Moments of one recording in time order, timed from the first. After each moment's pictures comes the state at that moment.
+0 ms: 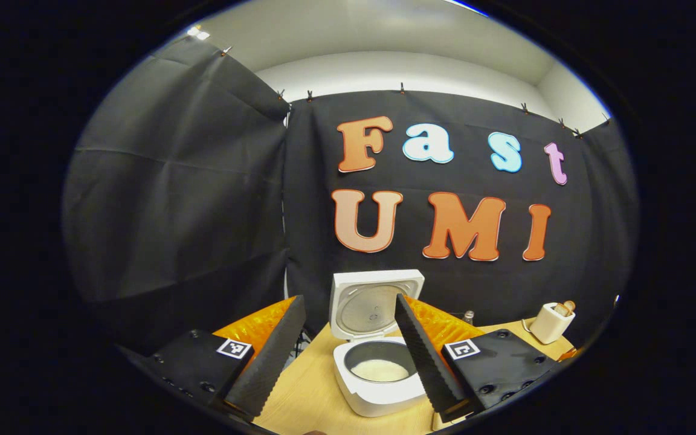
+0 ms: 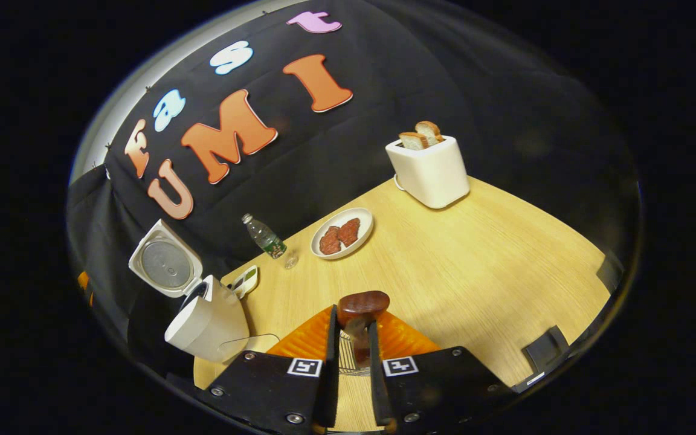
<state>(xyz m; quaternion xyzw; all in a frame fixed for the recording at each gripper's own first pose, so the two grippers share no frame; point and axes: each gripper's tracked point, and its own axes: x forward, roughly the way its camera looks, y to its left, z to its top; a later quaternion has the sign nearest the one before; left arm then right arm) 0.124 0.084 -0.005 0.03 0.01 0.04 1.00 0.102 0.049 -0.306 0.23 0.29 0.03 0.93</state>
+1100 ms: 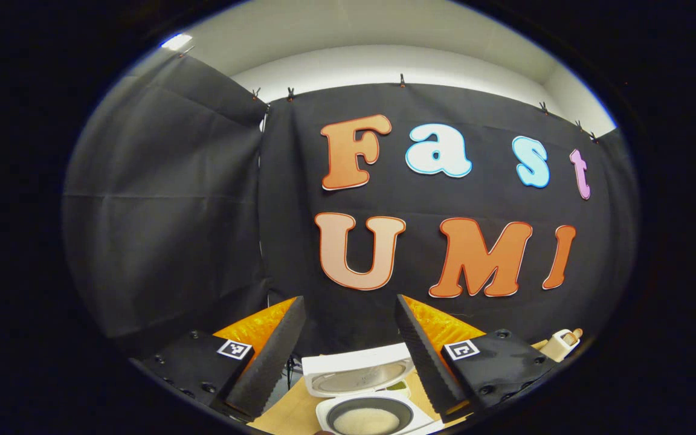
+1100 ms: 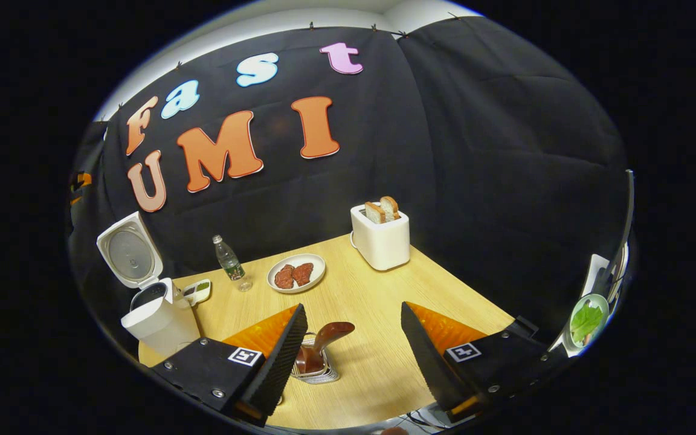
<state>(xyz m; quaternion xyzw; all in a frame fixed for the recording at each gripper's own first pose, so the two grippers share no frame) 0.375 0.034 0.071 0.04 0.03 0.01 1.00 0.061 -0.013 -0.208 0.10 0.20 -0.07 0.97</state>
